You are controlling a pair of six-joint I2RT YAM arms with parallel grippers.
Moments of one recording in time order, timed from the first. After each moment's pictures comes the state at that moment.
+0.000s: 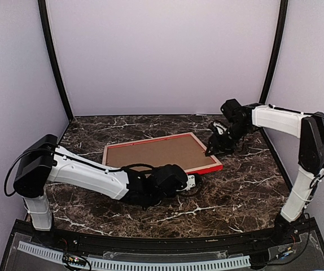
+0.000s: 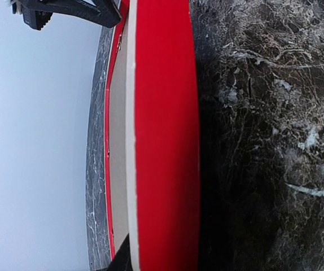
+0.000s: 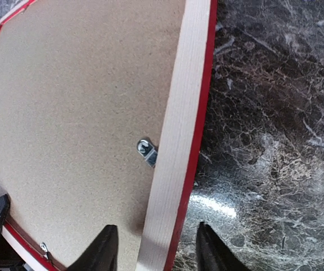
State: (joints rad) left arm -1.27 1.92 1.21 -0.06 -0.77 0.63; right arm 0.42 1.78 1.37 -0.85 -0.39 0.21
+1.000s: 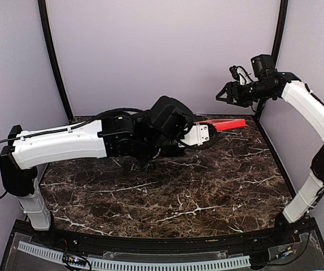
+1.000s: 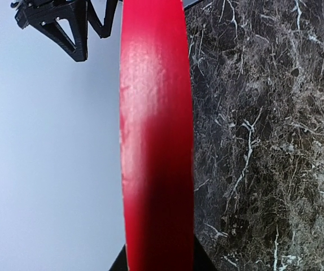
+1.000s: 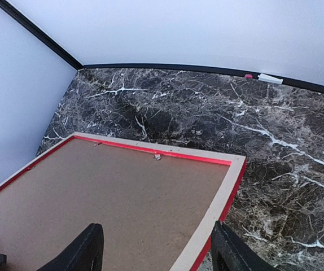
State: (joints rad) left arm -1.25 1.81 1.77 -0.56 -0.70 0.76; right arm 0.28 1.62 1.73 -0.83 -0.45 0.21
